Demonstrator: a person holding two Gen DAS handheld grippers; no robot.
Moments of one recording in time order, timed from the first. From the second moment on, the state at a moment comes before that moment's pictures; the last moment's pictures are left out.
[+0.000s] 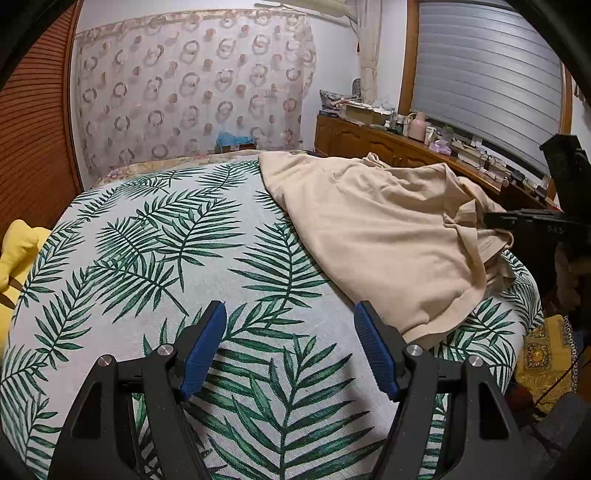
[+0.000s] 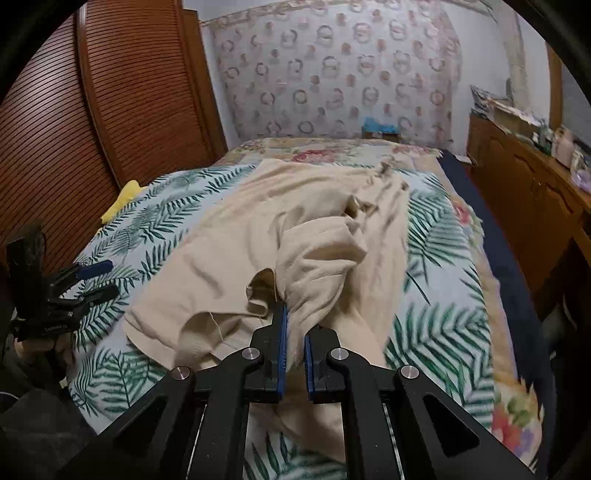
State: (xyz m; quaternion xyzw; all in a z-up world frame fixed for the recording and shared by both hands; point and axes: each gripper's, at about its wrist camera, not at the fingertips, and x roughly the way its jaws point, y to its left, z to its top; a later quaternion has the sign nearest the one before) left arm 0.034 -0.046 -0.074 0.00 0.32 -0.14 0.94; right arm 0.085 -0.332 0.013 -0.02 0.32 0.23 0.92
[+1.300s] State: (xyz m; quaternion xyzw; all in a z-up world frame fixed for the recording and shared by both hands) left arm 0.039 -0.060 -0.050 0.03 0.31 -0.16 0.94; right arm 0.099 -0.341 0.008 -0.08 0.33 0.13 0.93
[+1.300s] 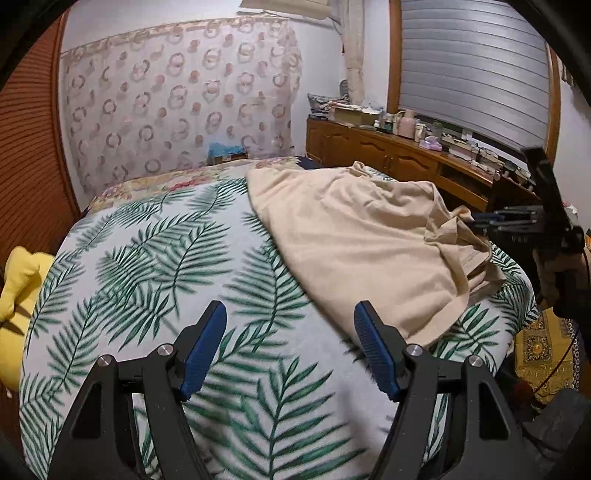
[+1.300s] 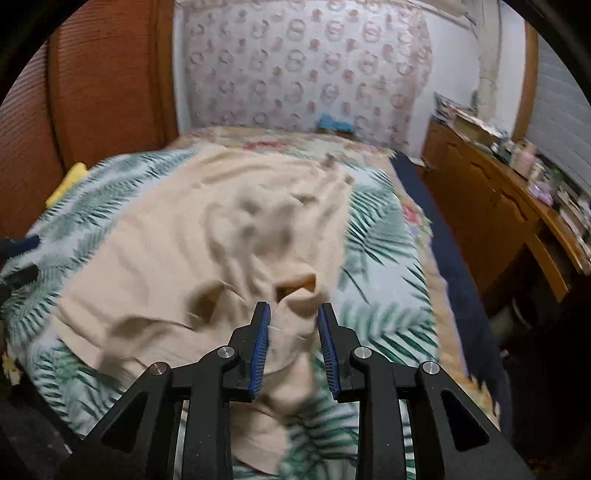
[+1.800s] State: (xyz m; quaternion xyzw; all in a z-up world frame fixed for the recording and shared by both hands) left arm 0.072 -0.110 -0.053 0.06 0.34 -0.19 0.92; right arm 0.079 -0.378 0.020 -0.05 0.32 0.13 0.94
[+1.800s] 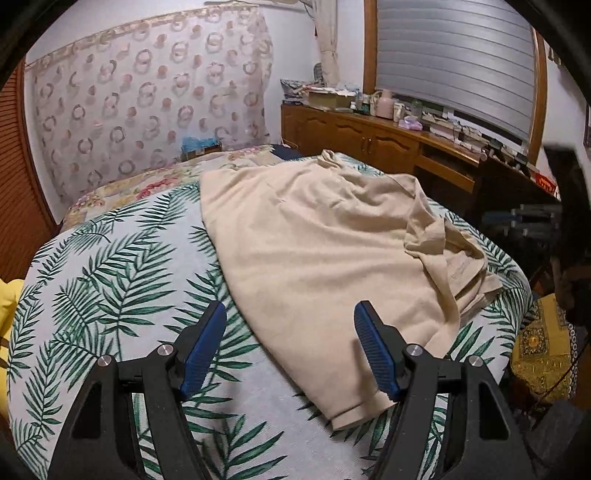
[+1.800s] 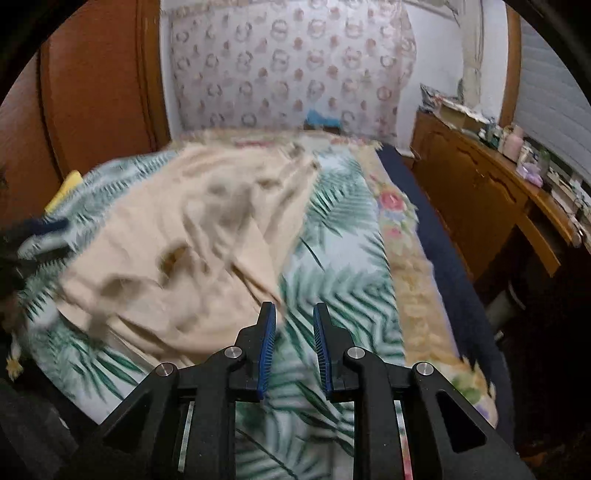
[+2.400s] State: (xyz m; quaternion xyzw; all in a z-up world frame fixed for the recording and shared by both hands) left arm 0.074 -0.112 -0.073 0.06 0.38 -0.19 0.90; right arm 0.086 -0.329 0.018 -0.04 0.30 0.22 0.93
